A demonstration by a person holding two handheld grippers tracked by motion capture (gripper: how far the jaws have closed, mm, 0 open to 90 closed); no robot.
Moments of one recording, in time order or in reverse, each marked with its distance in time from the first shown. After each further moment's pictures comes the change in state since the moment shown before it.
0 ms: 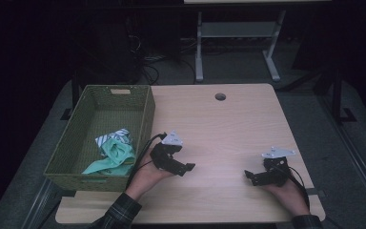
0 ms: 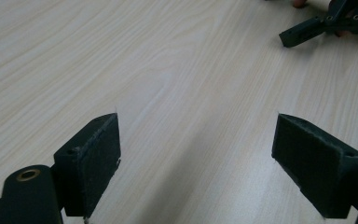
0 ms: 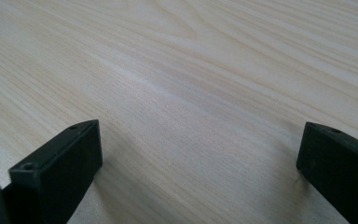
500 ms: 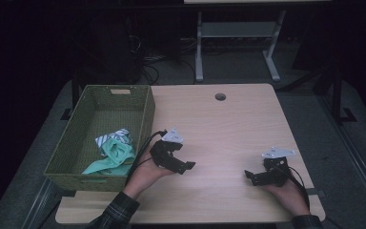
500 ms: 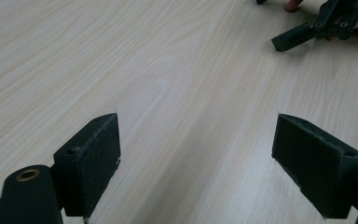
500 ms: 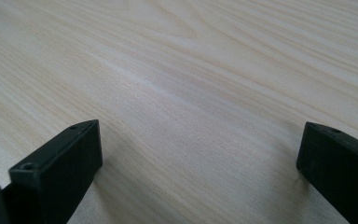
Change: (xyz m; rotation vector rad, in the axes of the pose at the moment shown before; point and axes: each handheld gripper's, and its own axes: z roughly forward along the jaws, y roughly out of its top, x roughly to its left) left arm 0.000 0.010 -0.006 0.021 -0.009 0.018; right arm 0.000 0.000 0.000 -0.002 -0.001 0.001
